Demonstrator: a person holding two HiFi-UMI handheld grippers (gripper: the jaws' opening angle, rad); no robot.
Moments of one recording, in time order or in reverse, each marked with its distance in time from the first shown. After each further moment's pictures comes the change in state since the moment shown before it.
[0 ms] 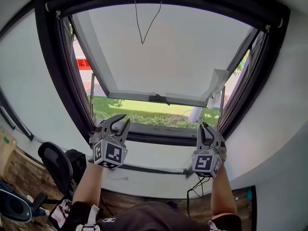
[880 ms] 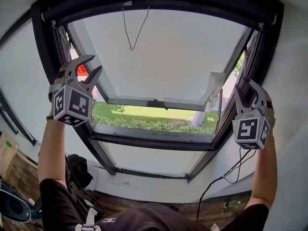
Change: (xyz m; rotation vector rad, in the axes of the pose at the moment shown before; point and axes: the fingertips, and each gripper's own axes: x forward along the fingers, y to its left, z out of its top) left arm -0.004 0.209 0.124 0.434 0.045 0.235; right arm 0.001 -0.220 0.091 -0.357 -0.037 -0.170
